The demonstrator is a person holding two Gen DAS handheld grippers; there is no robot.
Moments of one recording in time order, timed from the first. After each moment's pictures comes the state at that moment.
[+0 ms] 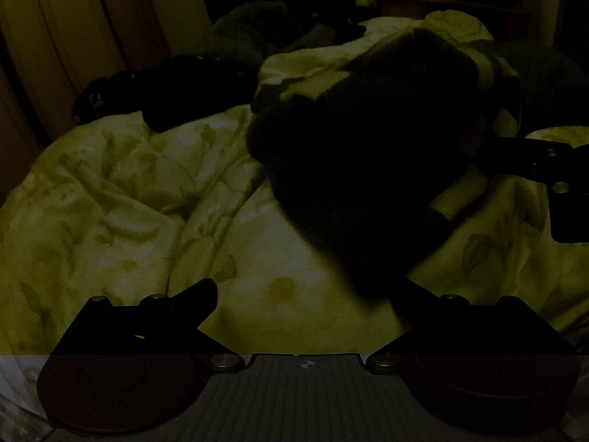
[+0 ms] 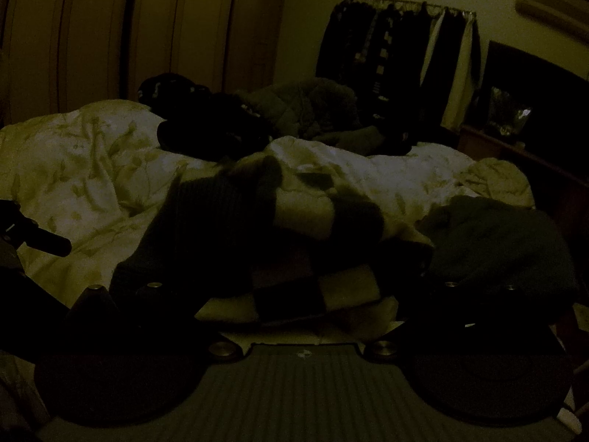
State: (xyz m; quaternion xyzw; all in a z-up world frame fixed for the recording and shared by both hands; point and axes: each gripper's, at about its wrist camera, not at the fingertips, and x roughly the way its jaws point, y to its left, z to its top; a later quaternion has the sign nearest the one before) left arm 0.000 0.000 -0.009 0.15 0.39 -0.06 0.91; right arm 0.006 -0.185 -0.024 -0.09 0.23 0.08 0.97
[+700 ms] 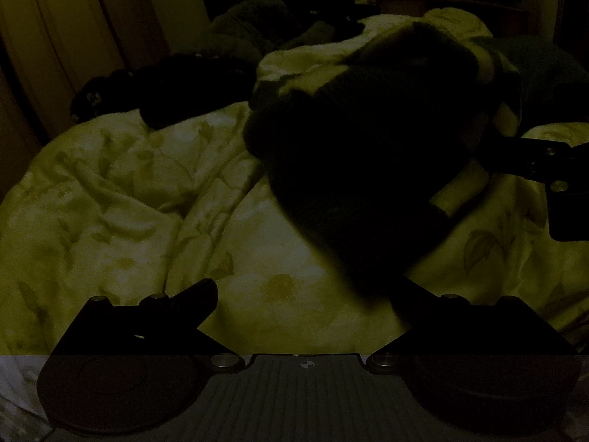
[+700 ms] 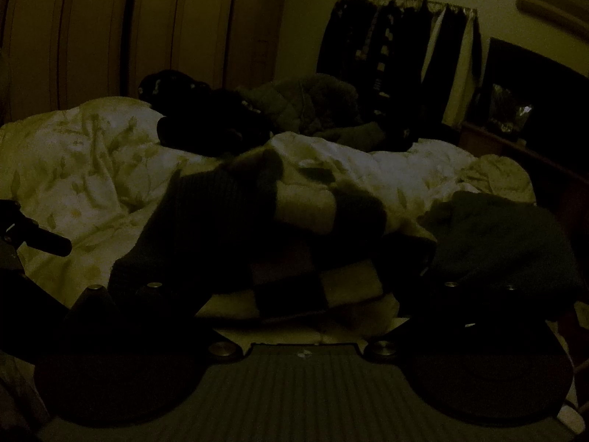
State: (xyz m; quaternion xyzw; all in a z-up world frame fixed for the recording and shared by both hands) left arm 0.002 0.000 -0.012 0.15 0.41 -0.06 0.90; right arm 0.006 -0.185 -0.028 -0.09 0.23 0.08 0.97
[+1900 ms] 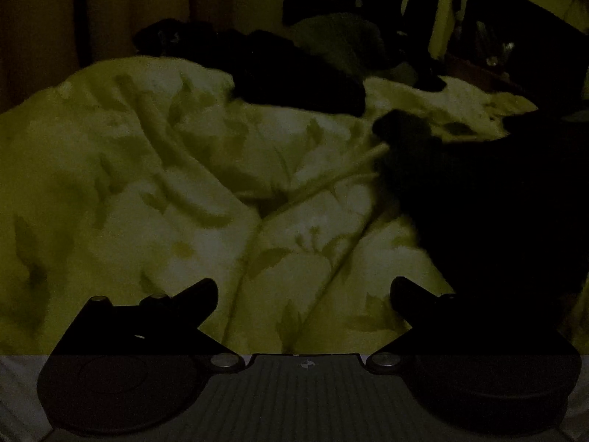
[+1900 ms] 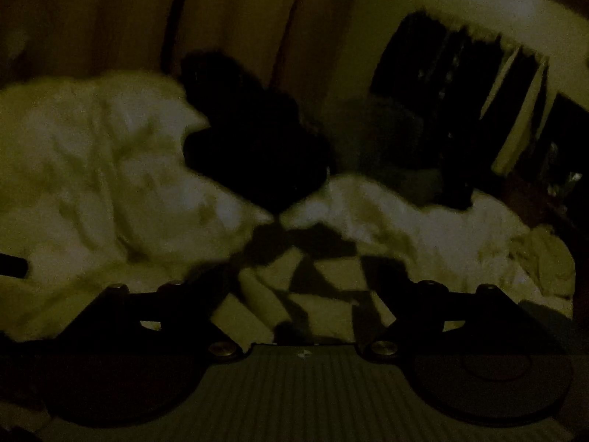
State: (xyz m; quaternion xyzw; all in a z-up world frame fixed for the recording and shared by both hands) left arm 0.041 0.113 -0.021 -0.02 0.37 -0.02 0.93; right arm 0.146 -0.084 -0.013 -0.19 0.26 0.14 0.94
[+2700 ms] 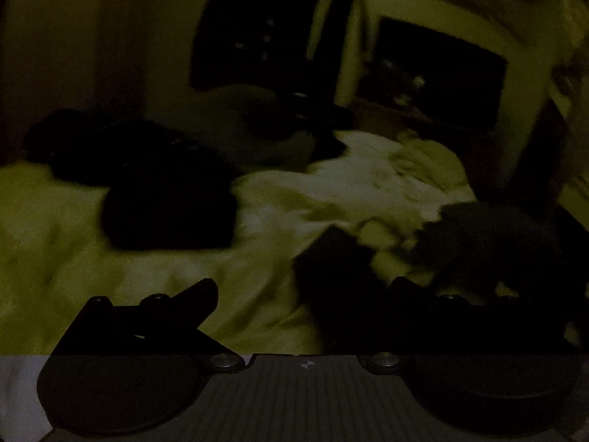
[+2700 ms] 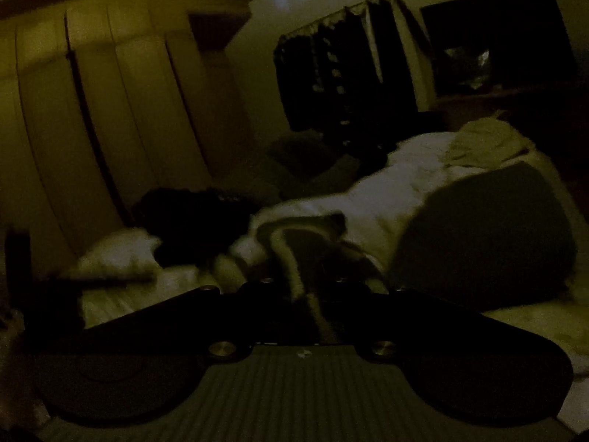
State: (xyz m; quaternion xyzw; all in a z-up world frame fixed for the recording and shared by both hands) left arm 0.130 0.034 0.059 0.00 0.29 -0.16 0.94; right arm 0.001 -0.282 0.006 0.14 0.18 0.09 0.97
